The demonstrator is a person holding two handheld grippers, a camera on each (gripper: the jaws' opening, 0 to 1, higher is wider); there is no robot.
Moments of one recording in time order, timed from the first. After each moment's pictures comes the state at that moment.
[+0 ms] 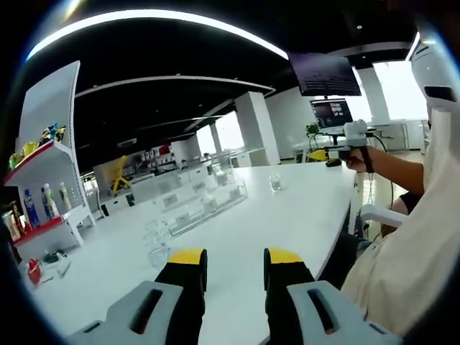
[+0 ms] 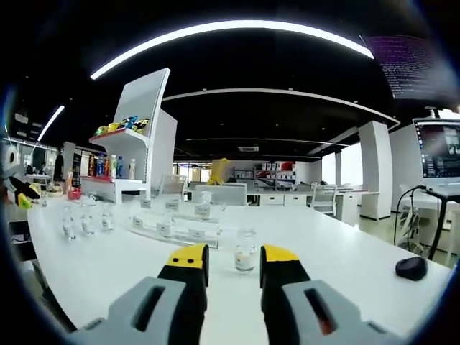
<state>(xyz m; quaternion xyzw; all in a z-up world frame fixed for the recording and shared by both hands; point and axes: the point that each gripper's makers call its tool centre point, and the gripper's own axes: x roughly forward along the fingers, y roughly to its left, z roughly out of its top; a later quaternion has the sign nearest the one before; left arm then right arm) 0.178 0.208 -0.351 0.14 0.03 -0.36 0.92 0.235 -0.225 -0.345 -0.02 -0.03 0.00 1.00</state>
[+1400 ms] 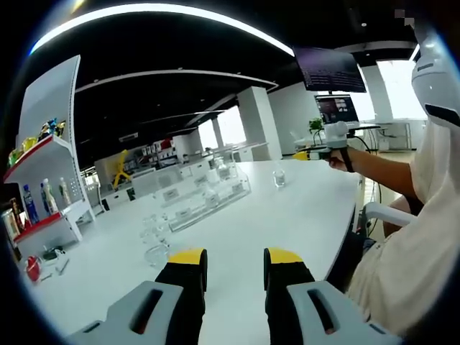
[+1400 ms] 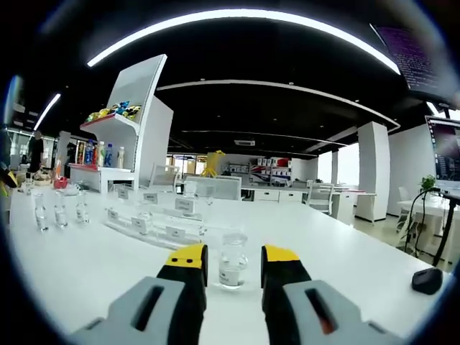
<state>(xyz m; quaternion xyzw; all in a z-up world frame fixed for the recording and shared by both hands) 0.194 0.203 -0.360 0.14 0.05 -0.36 0.92 0.319 -0.241 -0.362 -0.05 -0.01 -0.01 1.00</state>
